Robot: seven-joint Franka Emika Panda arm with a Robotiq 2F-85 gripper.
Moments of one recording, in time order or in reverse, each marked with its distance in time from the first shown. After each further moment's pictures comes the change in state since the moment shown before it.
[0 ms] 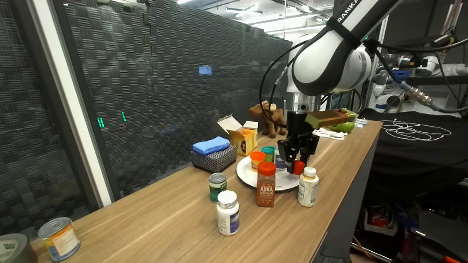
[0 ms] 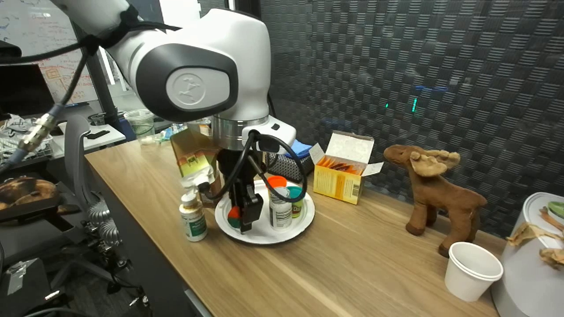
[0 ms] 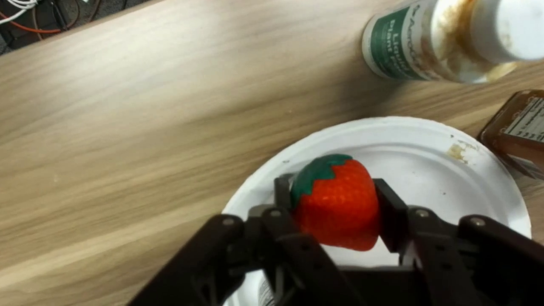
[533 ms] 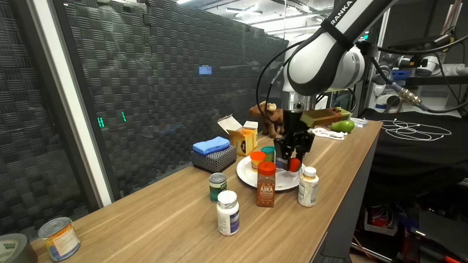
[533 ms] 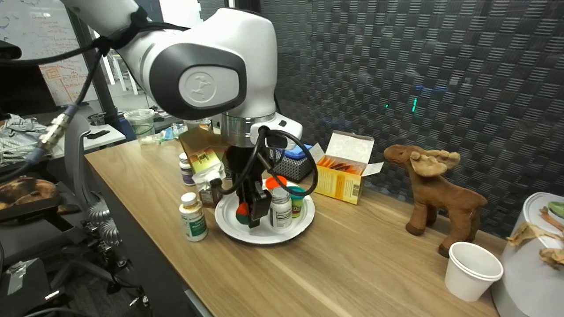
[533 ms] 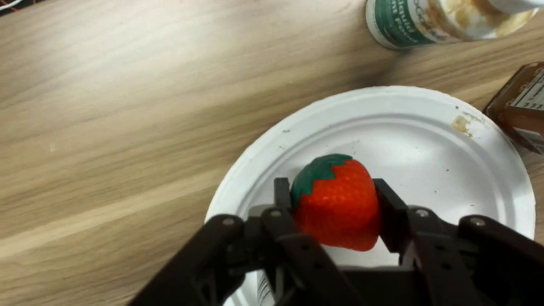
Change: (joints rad) arm 0.000 0.028 -0.003 0.041 -0.016 0.003 0.000
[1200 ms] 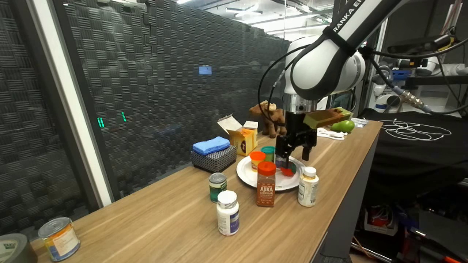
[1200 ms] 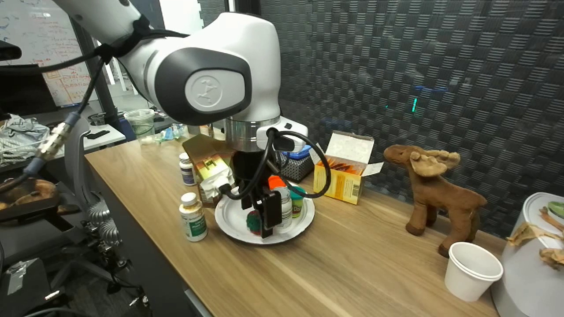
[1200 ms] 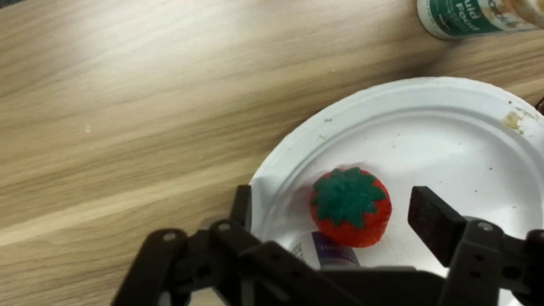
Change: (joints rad) arm 0.000 0.013 -0.023 0.000 -0.067 0.023 0.001
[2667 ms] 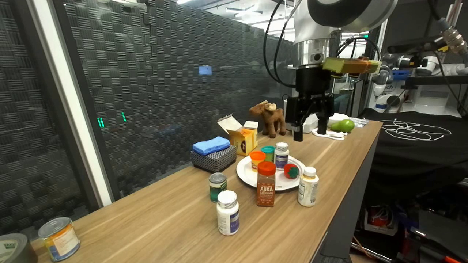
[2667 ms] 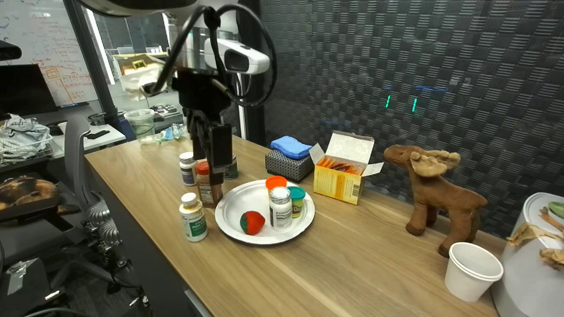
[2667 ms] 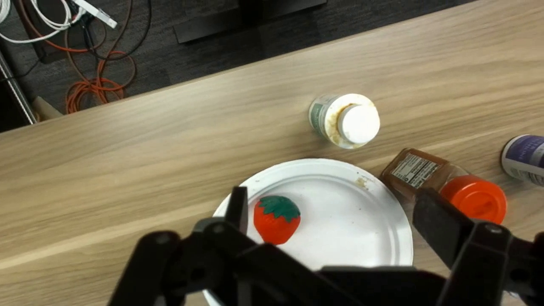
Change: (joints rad) arm 0.030 -0.312 0.044 -0.039 0.038 -0.360 0.025
